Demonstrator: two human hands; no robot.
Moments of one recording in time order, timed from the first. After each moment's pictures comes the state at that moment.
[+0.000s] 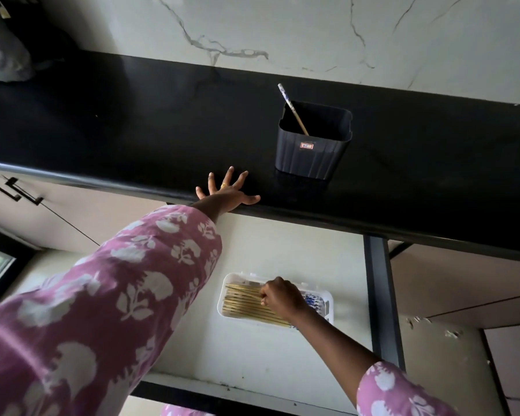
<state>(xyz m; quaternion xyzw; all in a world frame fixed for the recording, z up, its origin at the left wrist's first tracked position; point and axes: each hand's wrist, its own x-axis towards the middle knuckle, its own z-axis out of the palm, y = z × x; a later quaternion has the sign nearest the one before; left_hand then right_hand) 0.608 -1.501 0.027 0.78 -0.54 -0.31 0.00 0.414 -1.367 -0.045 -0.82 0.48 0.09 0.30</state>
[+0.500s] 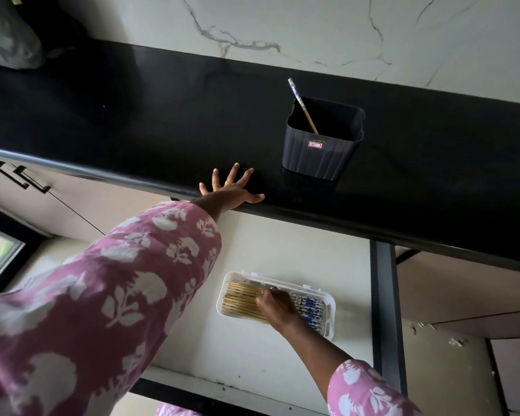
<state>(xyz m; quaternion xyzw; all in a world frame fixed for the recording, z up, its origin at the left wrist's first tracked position) 0.610 -1.503 0.024 0.78 -0.54 -0.31 0.01 0.421 -1.354 -0.072 -0.89 0.39 0.15 0.19</state>
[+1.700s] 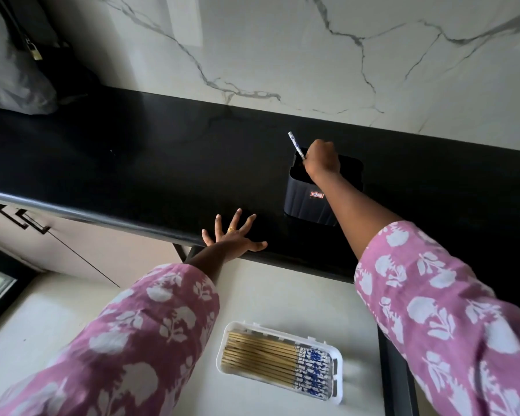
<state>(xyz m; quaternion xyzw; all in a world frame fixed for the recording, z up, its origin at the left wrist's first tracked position) 0.605 -1.499 0.032 0.79 -0.53 -0.31 0.00 0.460 -1.660 0.141 -0.71 0.67 -0.19 0.11</state>
